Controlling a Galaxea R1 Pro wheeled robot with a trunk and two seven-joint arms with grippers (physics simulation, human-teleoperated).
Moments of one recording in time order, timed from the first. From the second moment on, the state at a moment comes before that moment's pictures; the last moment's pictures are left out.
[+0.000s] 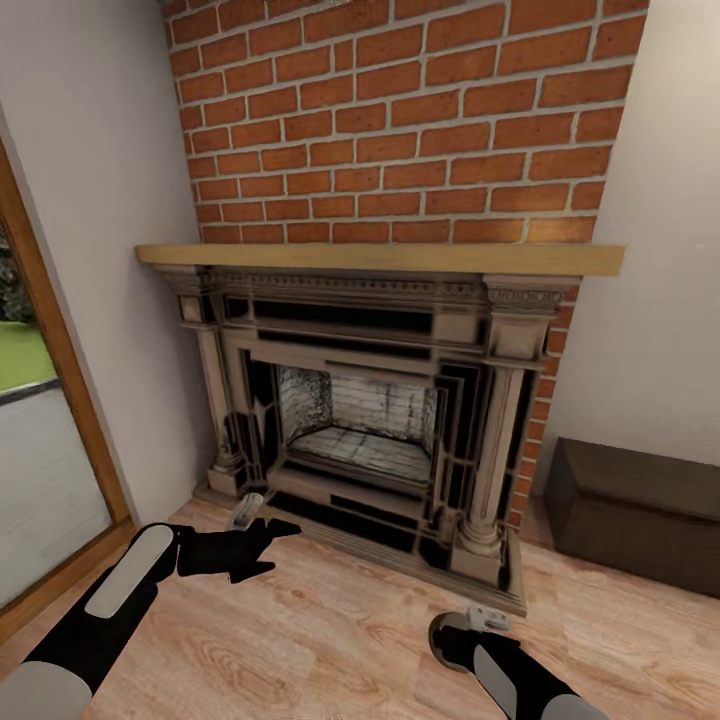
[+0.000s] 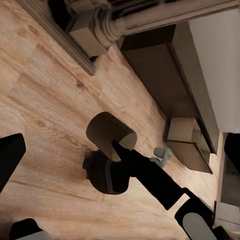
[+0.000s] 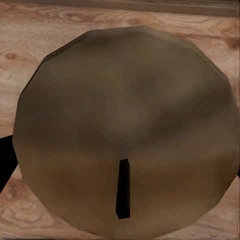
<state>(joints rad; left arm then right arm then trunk) -0.51 0.26 -0.23 -1.11 1.51 0.99 0.24 -0.55 0.02 0.25 -0.29 -0.49 0.21 -0.11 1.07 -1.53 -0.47</state>
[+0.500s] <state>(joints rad) -0.51 0.26 -0.23 -1.11 1.51 0.99 0.24 -0.55 0.02 0.25 -0.29 -0.49 0.21 -0.10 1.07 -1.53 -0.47</state>
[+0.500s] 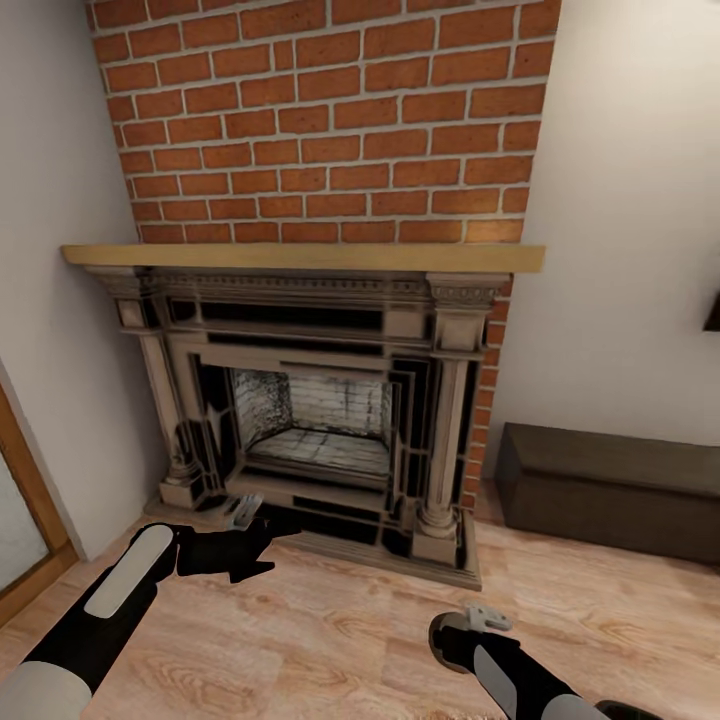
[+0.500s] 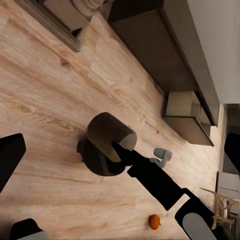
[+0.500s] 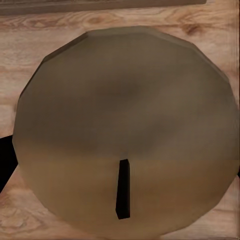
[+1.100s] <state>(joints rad) -0.51 0.26 -0.23 -1.11 1.51 0.99 0.24 -0.55 0.02 0.25 -0.29 -0.49 0.21 -0.10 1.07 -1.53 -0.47</state>
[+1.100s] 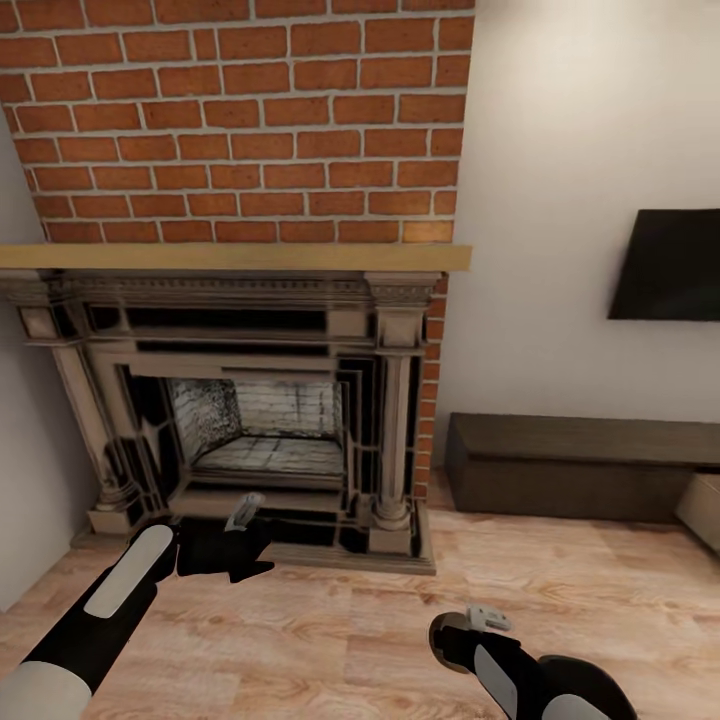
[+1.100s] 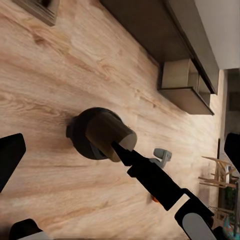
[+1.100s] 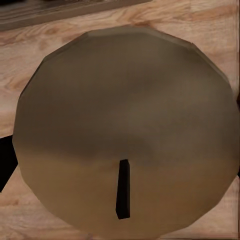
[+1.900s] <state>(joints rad) -0.51 0.26 -0.23 -1.11 1.51 0.99 0.24 -0.55 0.02 0.25 -0.29 -0.49 0.21 -0.10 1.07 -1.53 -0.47</state>
